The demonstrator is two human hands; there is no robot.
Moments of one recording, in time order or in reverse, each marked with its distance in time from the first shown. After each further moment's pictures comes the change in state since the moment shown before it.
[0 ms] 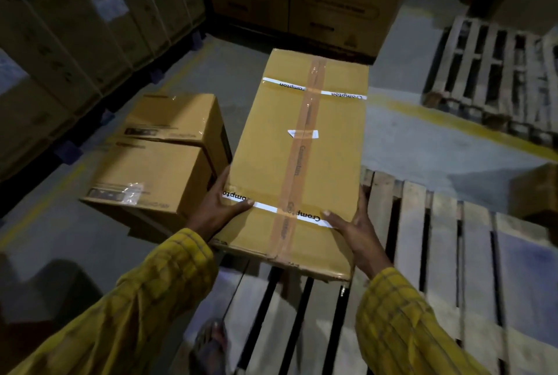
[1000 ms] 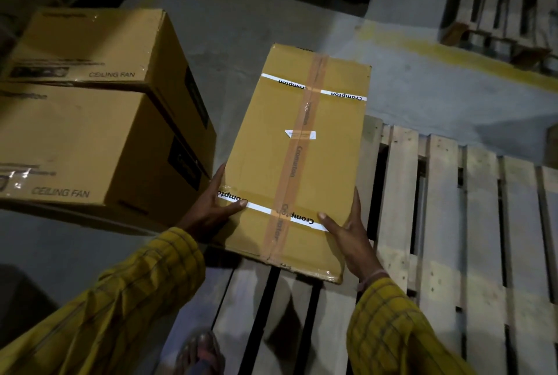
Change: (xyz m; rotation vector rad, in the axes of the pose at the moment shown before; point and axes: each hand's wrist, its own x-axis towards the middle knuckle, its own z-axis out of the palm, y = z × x) left_hand 0.115 -0.220 0.047 0.026 -0.209 -0.089; right_hand 0.092 0.224 0.020 -0.069 0.093 0.149
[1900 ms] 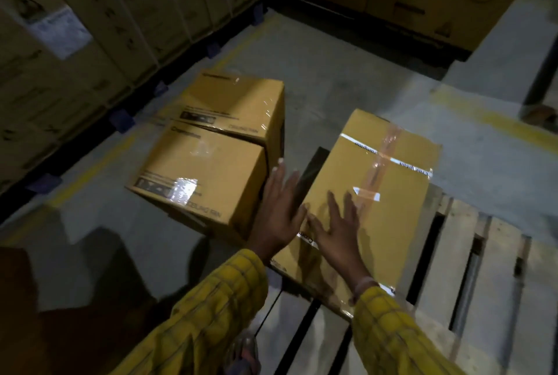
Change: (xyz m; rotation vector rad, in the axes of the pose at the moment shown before) left_hand -0.066 0.135 -0.045 0.488 0.496 0.364; right_hand -0.034 -0.175 0.154 -0.750 -0.147 -0.284
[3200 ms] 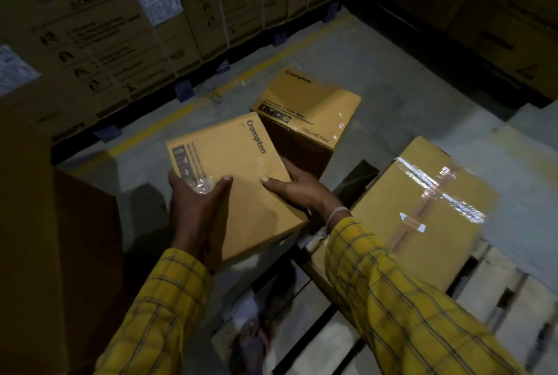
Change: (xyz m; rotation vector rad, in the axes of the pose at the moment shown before) left_hand -0.086 -0.074 -0.222 -0.414 0.624 -0.973; right_hand 0.037 -0.226 0.055 0.139 -0.706 -0.071
